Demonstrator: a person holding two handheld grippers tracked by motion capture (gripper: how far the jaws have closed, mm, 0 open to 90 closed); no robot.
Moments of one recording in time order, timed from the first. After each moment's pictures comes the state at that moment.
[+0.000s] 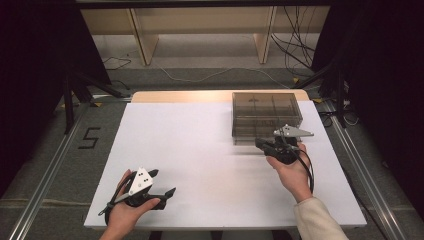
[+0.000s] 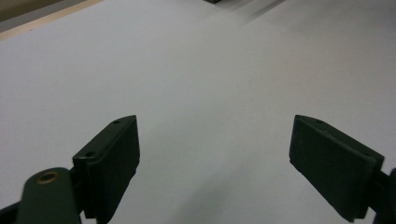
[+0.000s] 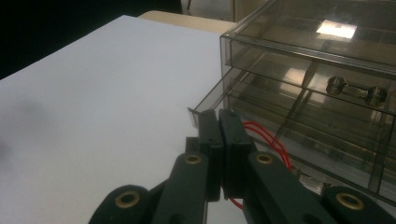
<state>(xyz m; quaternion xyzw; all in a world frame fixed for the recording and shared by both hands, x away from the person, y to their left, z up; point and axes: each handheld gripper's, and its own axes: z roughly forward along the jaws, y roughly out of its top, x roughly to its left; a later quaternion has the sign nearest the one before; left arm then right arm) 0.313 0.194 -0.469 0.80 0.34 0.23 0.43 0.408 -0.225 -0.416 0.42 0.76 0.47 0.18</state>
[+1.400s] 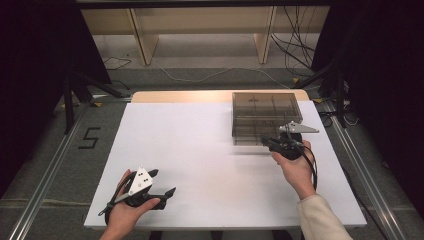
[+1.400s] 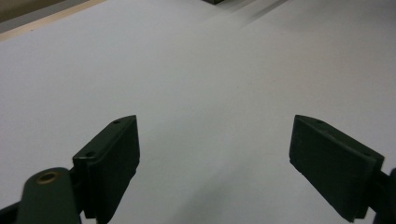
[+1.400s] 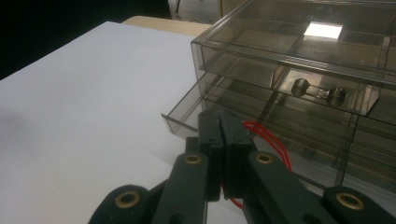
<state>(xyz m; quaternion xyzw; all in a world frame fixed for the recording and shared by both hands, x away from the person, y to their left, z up) 0.313 0.194 -0.468 0.80 0.34 0.23 0.43 0.419 -0.239 -0.415 0.44 0.74 0.47 0.19</state>
